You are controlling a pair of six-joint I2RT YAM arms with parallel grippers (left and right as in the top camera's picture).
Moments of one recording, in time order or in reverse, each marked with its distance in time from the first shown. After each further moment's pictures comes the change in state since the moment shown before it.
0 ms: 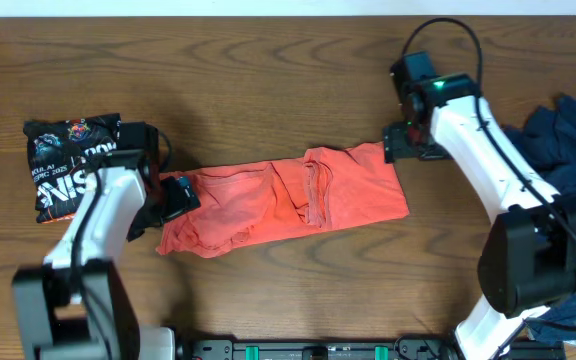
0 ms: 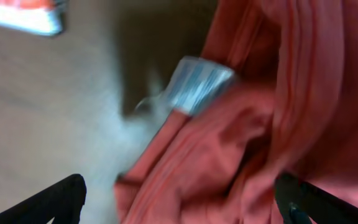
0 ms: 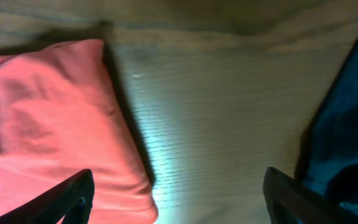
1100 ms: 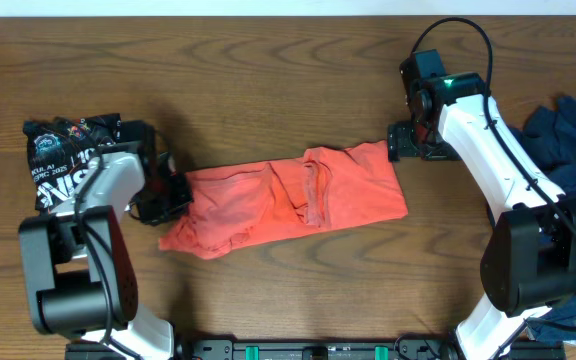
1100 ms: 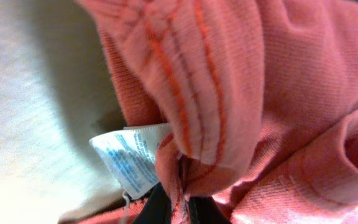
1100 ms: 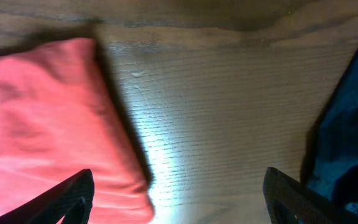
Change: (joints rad) left arm 0.086 0.151 0.034 0.044 0.217 0.149; right arm -0.021 0.000 0.000 -0.002 -0.032 0.000
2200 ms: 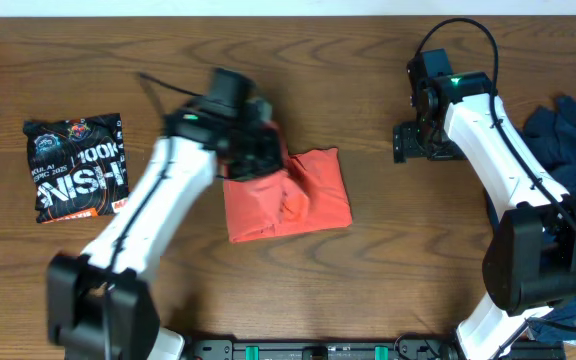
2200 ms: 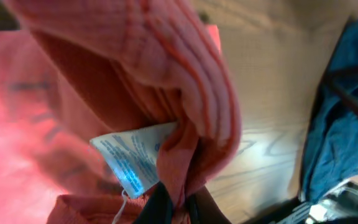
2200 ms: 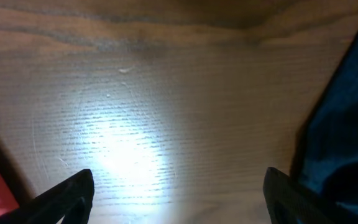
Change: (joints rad) left arm -0.544 -0.094 0.323 -0.020 0.239 -0.288; right arm -0.026 0.000 0.000 -0.018 0.000 -0.042
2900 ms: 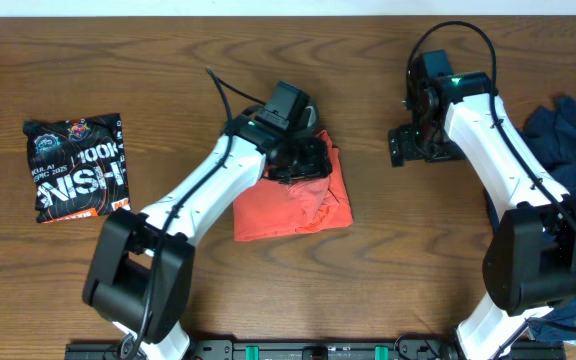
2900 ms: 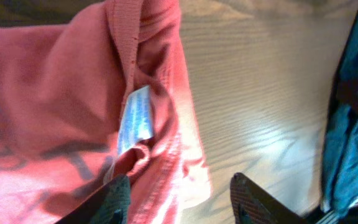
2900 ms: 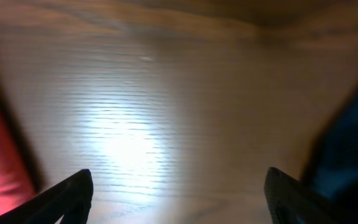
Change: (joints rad) left arm -0.123 0.138 0.005 0.169 -0.032 -0.007; right arm -0.001 0.000 0.000 0.005 -0.117 -0.131
